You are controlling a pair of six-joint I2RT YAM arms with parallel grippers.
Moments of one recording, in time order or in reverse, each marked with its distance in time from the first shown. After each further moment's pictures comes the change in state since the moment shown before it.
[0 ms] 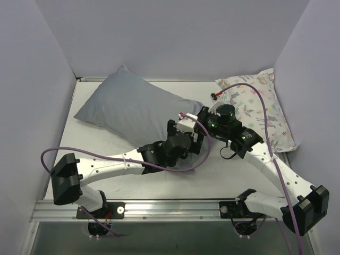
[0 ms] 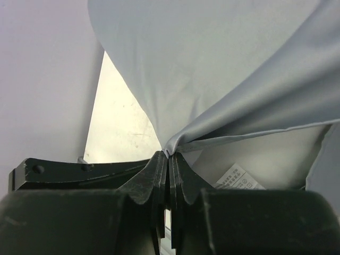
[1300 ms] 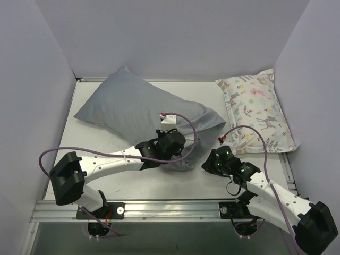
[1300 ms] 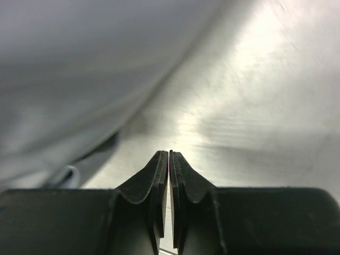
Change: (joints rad) left arm 0.101 0.010 -0.083 -0.183 -0.170 -0.296; right arm 0.066 -0.257 -0.603 -0.052 0.225 0.060
